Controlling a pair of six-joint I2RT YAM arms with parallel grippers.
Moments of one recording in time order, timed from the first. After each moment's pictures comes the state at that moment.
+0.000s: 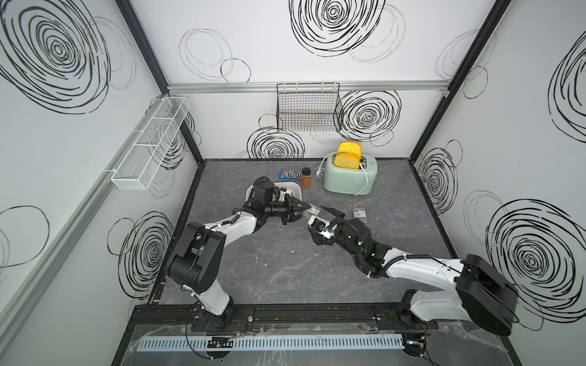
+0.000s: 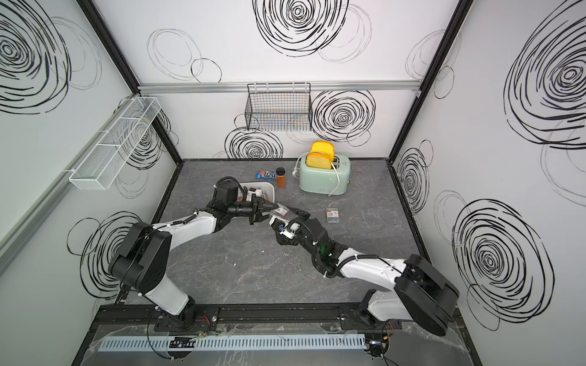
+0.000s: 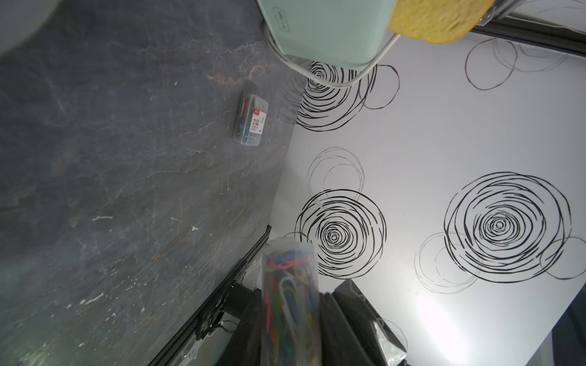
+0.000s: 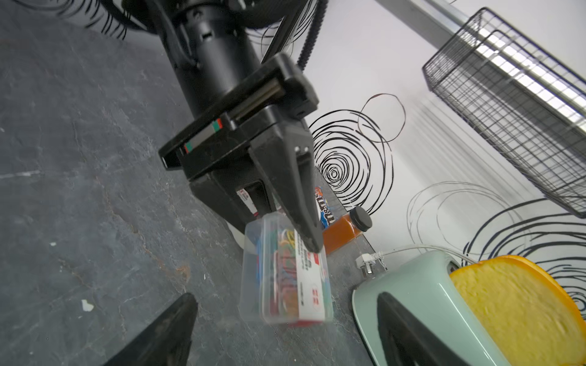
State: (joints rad) left arm -0.34 1.66 0.93 0.25 0.94 -1.35; right arm 0.89 1.22 0.56 0.46 0.14 -0.49
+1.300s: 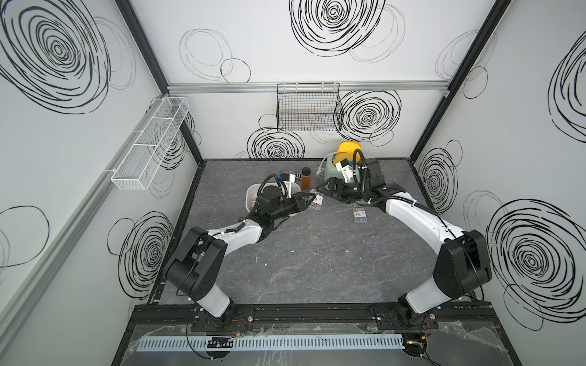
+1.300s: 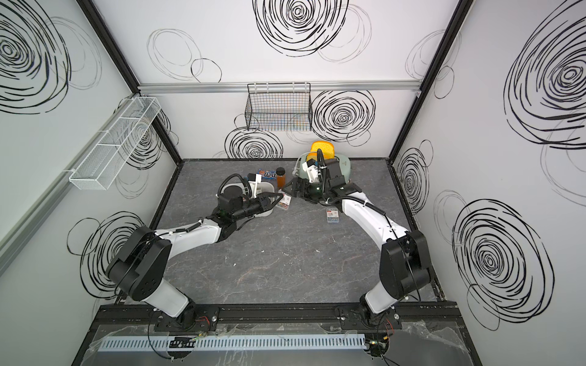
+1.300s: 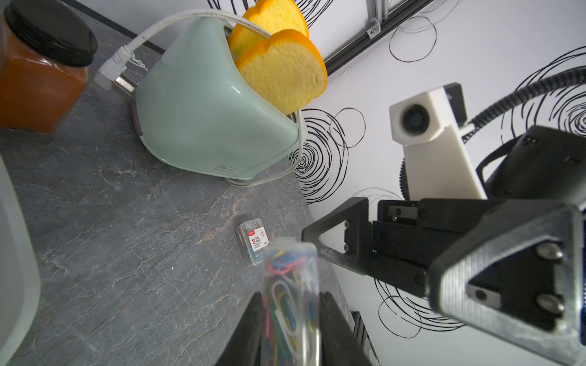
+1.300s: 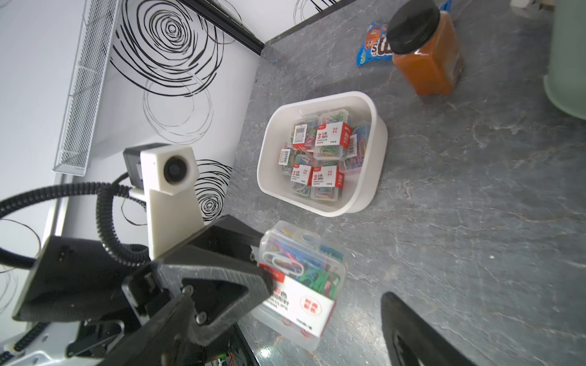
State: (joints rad) left arm -0.49 1.61 0.83 0.59 0.49 -0.87; right arm 0.43 1.59 1.29 -0.34 -0.65 0.64
